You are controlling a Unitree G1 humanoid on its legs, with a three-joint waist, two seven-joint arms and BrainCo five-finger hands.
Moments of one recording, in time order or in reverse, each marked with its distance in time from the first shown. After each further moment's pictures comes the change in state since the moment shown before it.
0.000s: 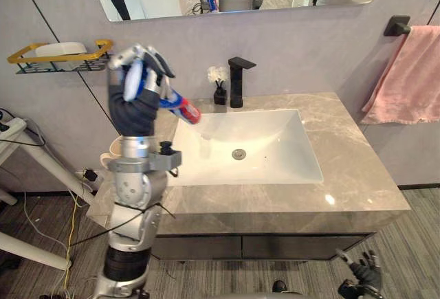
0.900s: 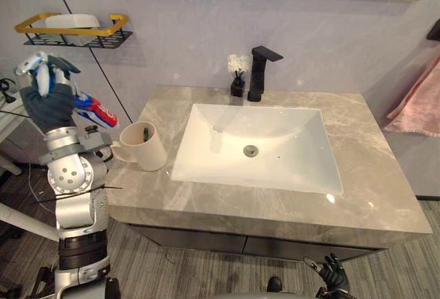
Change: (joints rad) left arm -0.001 0.097 0.293 0.320 -0.012 0.035 0.087; right arm 0.012 -0.024 0.147 0.142 -0.002 -0.006 0.043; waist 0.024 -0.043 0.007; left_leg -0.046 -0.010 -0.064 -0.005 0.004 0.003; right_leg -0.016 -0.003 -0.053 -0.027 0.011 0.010
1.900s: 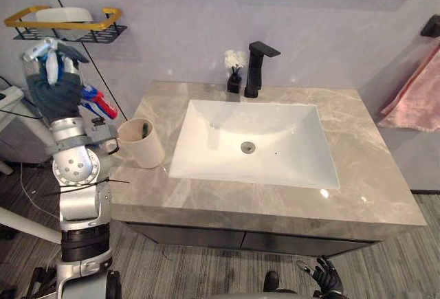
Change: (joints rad) left arm -0.063 0.035 -0.031 -0.085 0.094 0.009 0.008; right arm 0.011 -0.001 0.030 0.012 -0.030 -0.001 0.022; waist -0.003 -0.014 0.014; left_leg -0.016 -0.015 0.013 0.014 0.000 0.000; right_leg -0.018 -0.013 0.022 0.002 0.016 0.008
